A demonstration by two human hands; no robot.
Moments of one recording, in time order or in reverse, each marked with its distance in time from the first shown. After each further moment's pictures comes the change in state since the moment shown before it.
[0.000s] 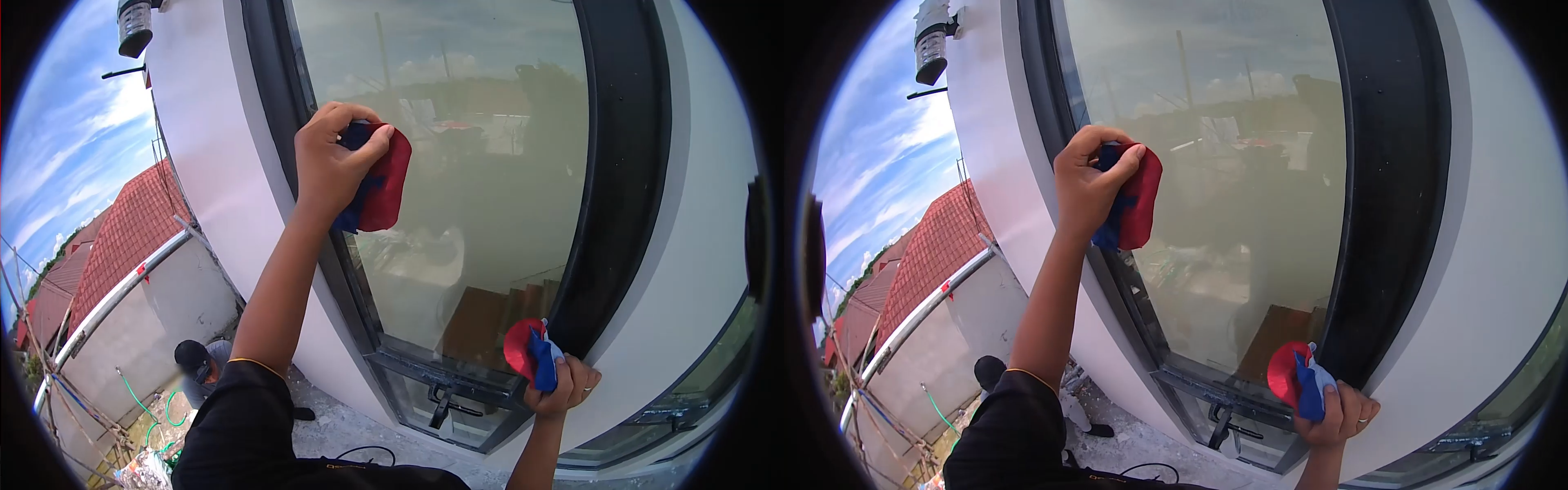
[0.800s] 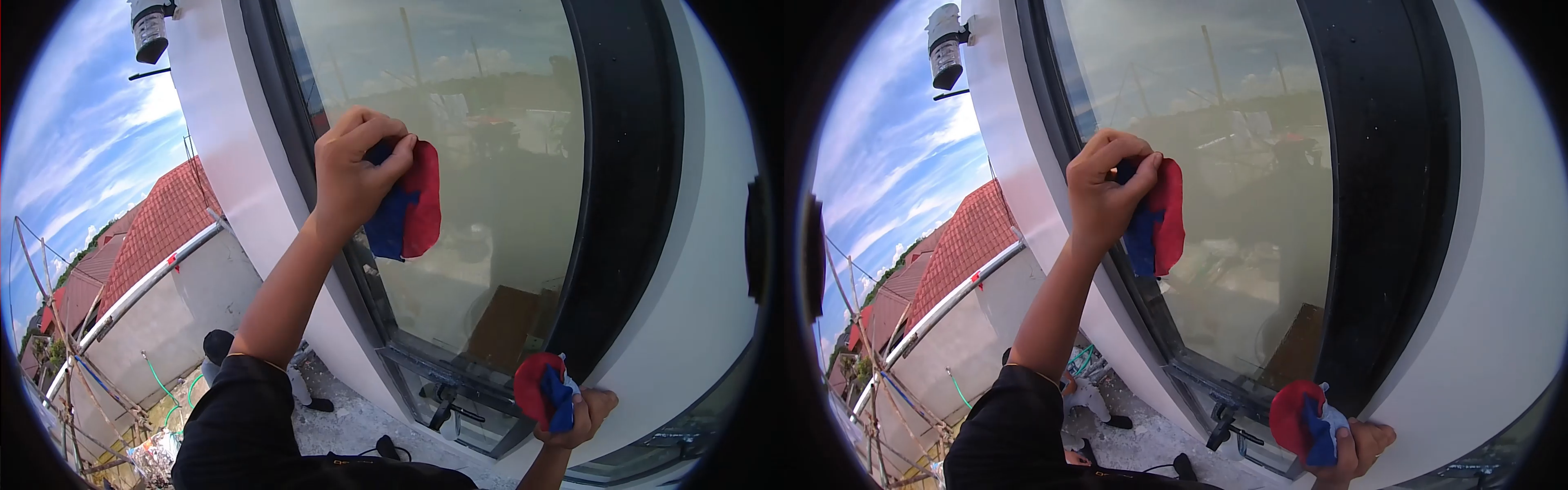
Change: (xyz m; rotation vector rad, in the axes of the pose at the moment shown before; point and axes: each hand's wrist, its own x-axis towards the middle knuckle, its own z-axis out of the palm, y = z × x) left_hand -0.023 0.029 0.028 0.156 -0.026 0.241; right_hand -0.018 0.025 -0.023 0.209 0.037 0.027
